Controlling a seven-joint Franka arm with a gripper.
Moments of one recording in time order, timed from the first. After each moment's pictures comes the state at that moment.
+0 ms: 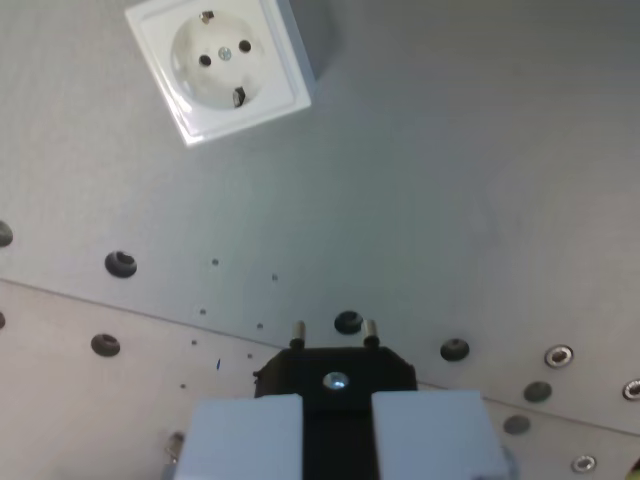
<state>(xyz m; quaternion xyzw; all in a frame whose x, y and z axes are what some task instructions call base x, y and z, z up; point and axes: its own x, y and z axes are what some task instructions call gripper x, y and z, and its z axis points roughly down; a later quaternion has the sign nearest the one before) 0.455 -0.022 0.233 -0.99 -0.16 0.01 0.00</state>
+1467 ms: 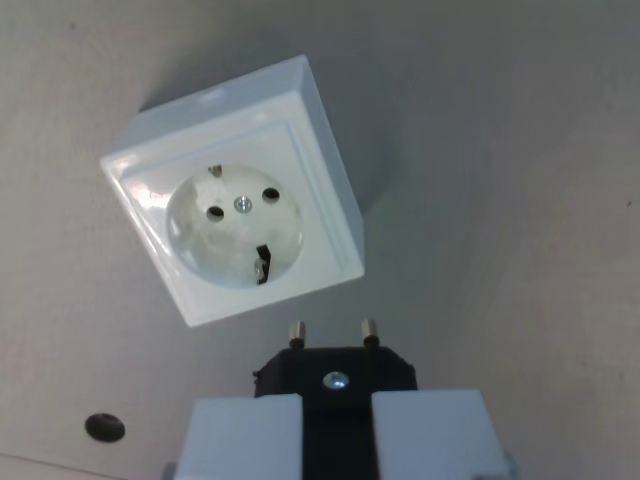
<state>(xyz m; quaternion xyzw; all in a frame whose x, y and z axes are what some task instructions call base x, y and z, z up) 0.474 0.001 0.134 -0.99 -0.16 0.01 0.00</state>
